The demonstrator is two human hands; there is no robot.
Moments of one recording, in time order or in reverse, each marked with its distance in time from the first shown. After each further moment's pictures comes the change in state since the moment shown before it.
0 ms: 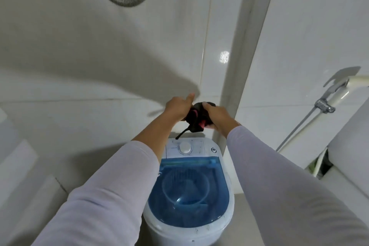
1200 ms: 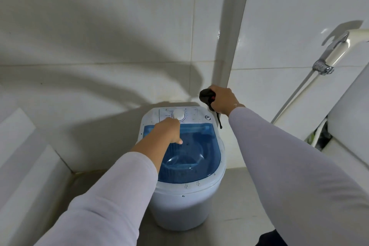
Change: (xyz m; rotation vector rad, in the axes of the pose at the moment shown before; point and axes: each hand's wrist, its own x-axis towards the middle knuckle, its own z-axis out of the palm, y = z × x) left_hand -0.070 -0.103 0.079 0.915 -0.329 -0.058; right_hand -0.008 0.075 -0.051 -0.901 0.047 -0.409
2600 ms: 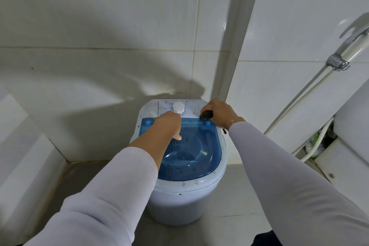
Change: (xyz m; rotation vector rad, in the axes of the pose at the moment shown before) left_hand 0.019 0.004 0.007 0.131 -0.037 -0.014; right_hand -0.002 0.038 0.053 -0.245 -0.191 -0.209
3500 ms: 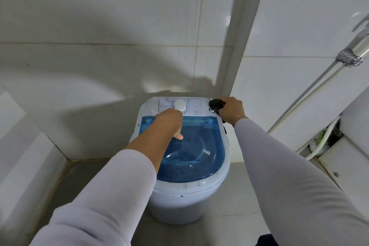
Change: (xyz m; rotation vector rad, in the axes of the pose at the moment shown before) left_hand 0.008 -0.004 0.000 0.040 -0.009 0.025; right_hand 0.007 0.011 0.005 0.372 0.171 0.411
